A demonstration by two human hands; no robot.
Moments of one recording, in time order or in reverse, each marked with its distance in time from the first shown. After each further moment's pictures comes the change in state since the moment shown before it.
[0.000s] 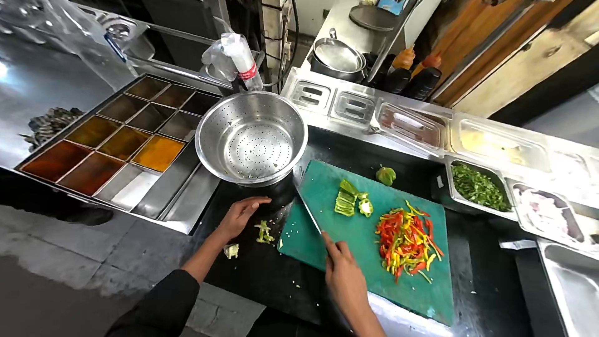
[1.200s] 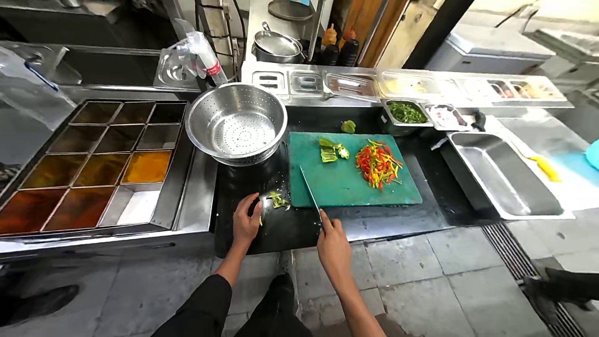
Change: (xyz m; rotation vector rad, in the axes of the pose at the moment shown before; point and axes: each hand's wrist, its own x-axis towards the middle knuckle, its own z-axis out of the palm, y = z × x) left_hand -0.079 -0.016 0.004 0.118 0.204 0.048; right_hand -0.089 -0.102 0.087 0.101 0.190 0.506
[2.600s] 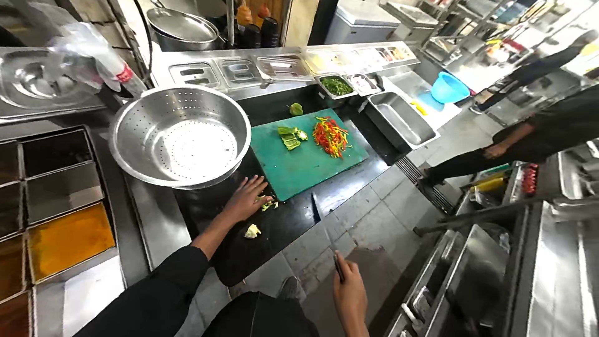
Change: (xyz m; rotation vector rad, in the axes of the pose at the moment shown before) left_hand 0.123 -0.028 0.029 0.194 -0.985 0.533; right_hand -0.154 -0.003 0.084 0.147 0.396 0.456
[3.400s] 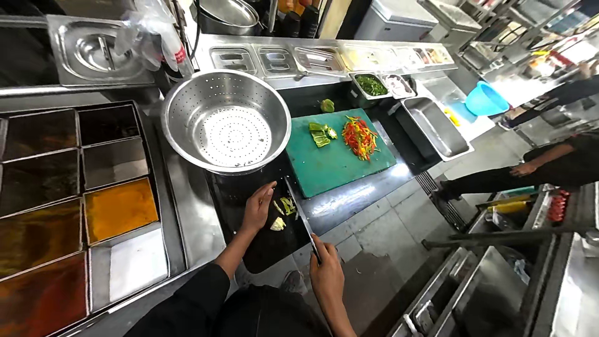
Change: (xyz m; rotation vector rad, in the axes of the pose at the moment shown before) left_hand -0.064 0.022 0.009 -0.678 0.521 -0.231; right_hand 0.002 -0.106 0.040 0.005 -0.107 -0.169
